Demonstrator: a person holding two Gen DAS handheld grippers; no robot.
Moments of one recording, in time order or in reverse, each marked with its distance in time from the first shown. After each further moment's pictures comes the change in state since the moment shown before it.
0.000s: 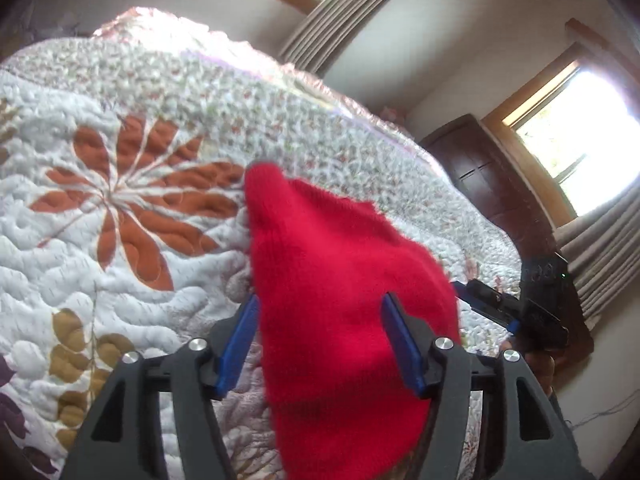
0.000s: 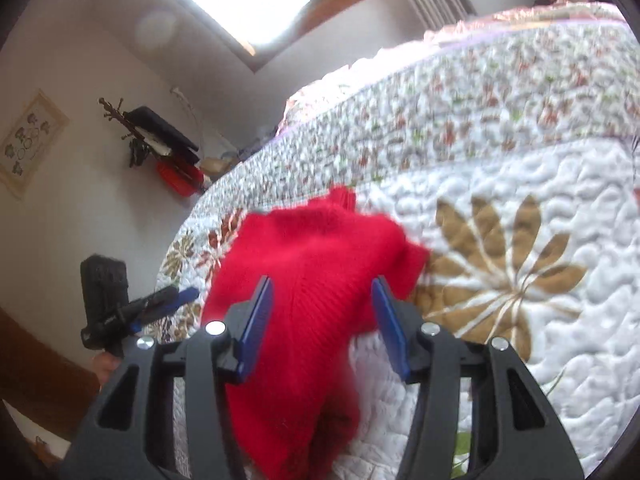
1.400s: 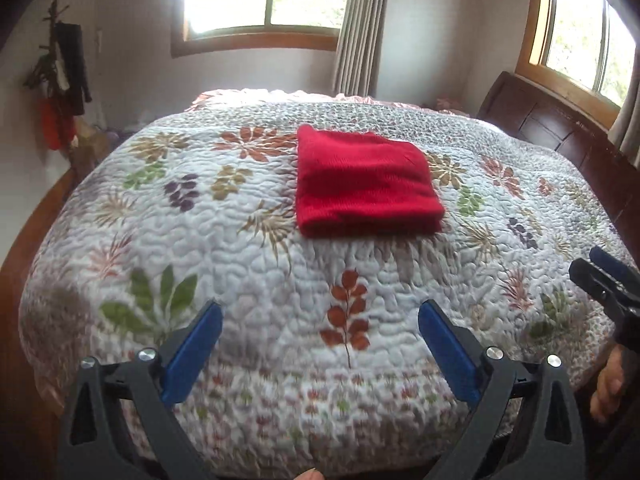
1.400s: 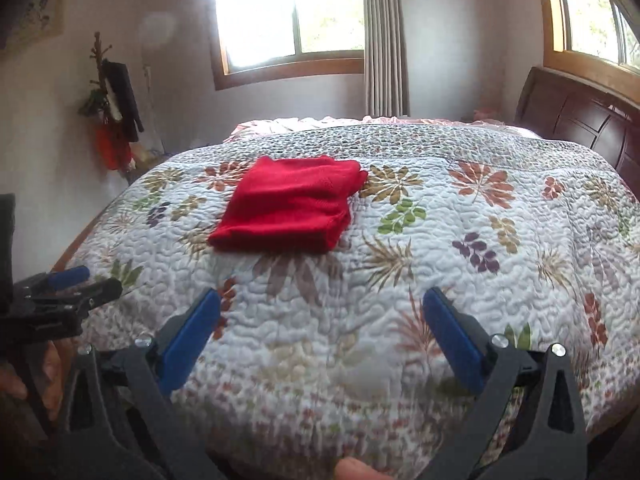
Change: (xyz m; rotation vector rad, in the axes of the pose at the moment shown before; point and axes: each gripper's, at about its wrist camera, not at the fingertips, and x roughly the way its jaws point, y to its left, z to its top) left arm -0.174 -0.176 -0.262 0.188 -0.117 0.589; right arm -0.182 0.194 -0.295 -0.287 -0.209 -0.495
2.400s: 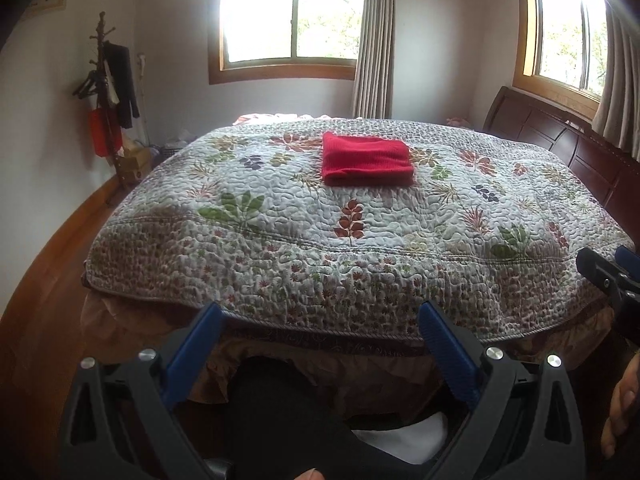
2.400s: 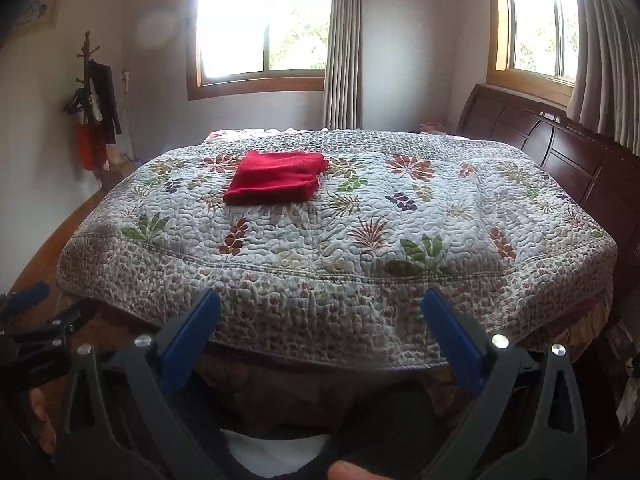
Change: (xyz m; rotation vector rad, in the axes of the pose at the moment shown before) left arm -0.173 -0.022 -0.141 0.037 -0.114 0.111; right arm -0.183 0.064 -0.117 0.000 -0.075 -0.203
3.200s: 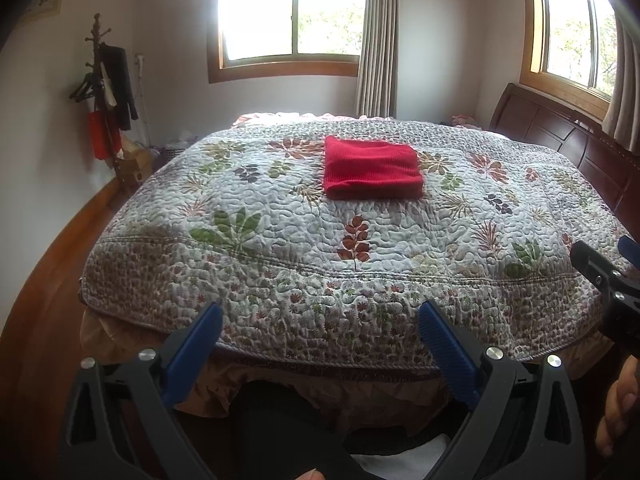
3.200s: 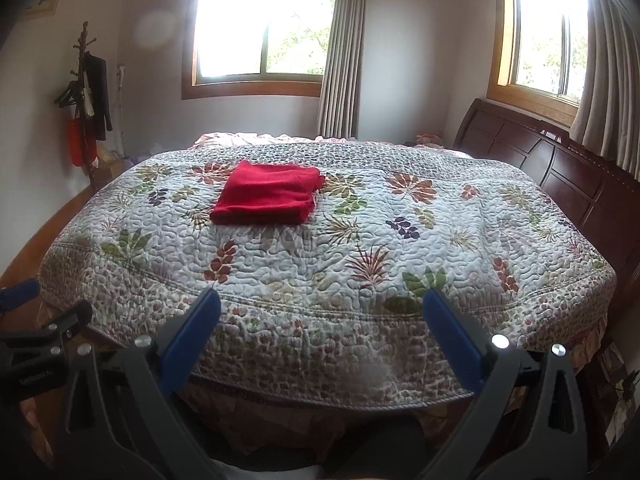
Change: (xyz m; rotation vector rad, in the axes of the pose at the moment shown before) left arm 0.047 -0.004 0.045 0.007 0.038 0.006; right arm 0.051 0.013 0.043 -0.034 -0.012 -0.040
